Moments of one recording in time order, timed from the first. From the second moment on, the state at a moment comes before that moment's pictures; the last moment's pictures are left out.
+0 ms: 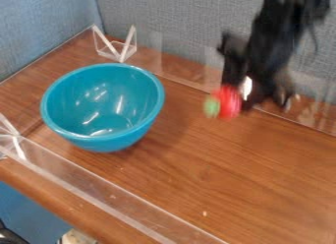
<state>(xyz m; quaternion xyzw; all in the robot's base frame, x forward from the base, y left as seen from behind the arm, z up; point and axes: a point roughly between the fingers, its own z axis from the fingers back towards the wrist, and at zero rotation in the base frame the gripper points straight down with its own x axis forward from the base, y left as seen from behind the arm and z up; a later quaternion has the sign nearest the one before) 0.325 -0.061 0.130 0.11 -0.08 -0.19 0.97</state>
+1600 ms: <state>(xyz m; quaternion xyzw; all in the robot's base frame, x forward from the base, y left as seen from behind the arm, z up) 0.300 0.015 0.139 0.13 -0.08 -0.13 0.98</state>
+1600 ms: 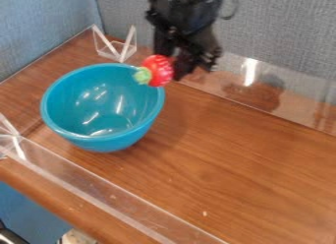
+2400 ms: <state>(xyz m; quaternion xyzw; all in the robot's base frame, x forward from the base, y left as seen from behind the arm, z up) 0.287 0.038 0.131 0.13 -0.06 -0.15 0.98</state>
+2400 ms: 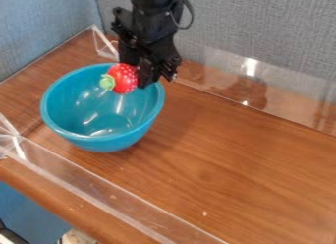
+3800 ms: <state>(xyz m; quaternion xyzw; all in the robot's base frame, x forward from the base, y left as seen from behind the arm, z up) 0.243 0.031 0.099 0.14 -0.04 -0.08 0.99</state>
